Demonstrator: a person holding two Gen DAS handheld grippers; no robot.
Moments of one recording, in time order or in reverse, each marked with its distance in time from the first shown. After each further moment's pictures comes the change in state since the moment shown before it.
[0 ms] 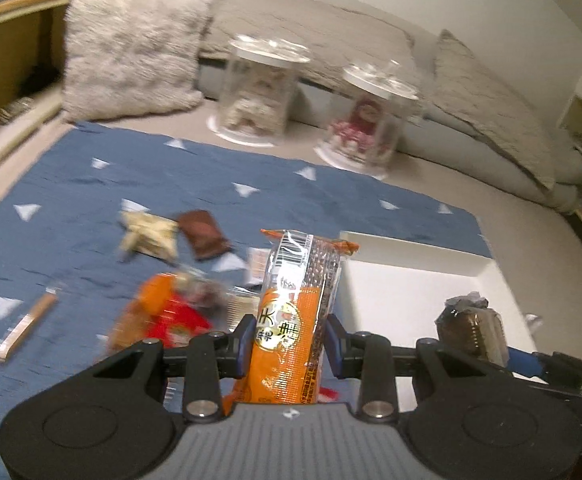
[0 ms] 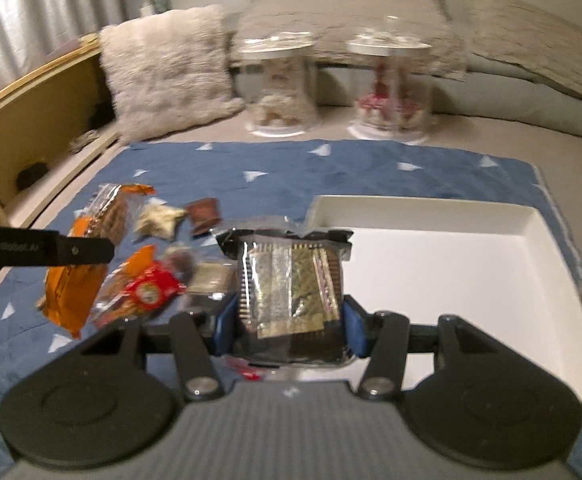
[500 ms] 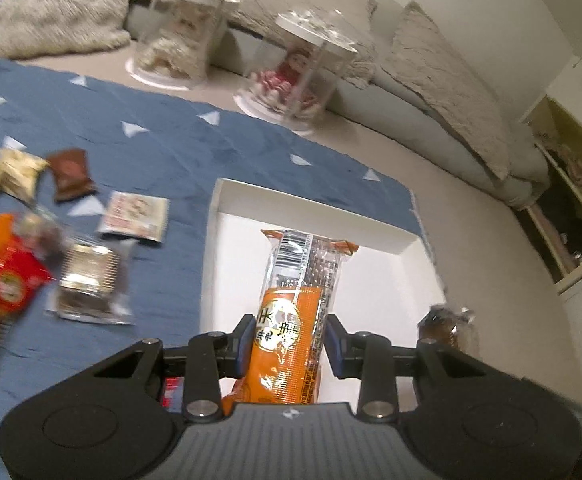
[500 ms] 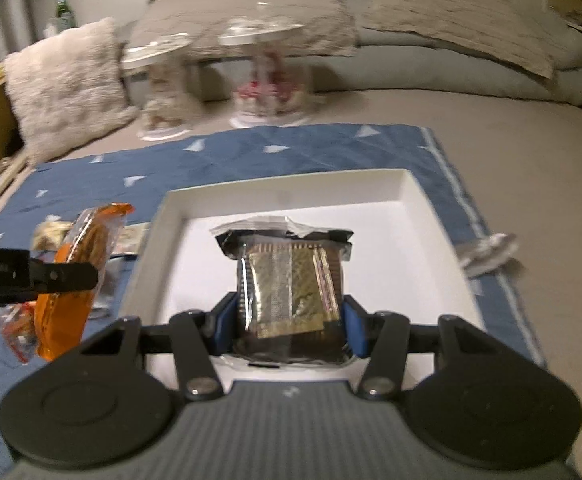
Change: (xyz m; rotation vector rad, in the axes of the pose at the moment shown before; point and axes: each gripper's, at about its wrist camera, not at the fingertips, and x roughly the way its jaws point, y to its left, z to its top) left arm 0.068 -0.087 -0.017 -0.098 0.104 -0.192; right arm -0.017 -0.116 -0.028 0.133 0.020 -0.195
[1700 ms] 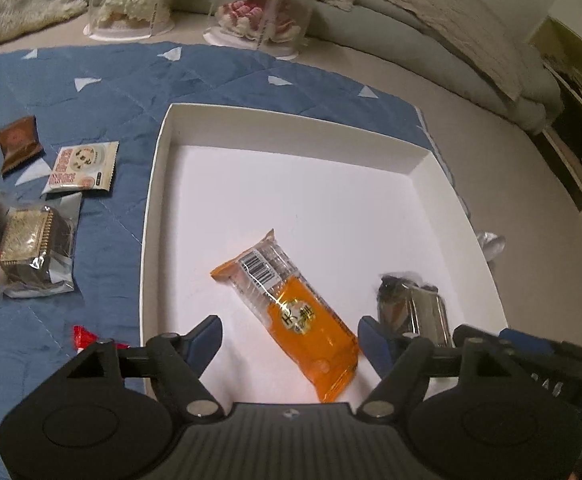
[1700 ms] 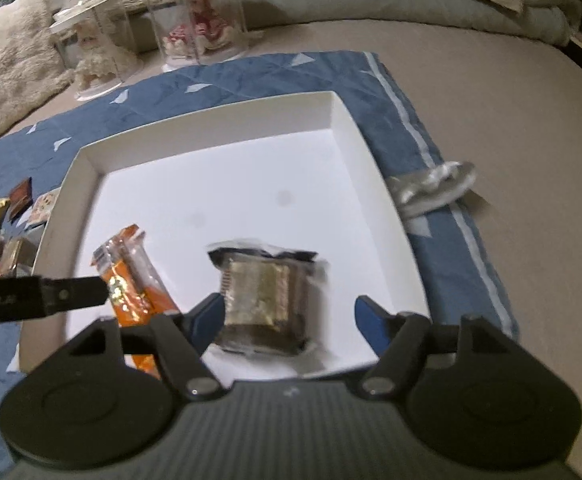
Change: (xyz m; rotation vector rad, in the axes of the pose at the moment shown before) left arm 0.066 -0.027 -0.023 0.138 0.166 0.075; right arm 0.054 -0.042 0.001 0.088 0.179 -0.077
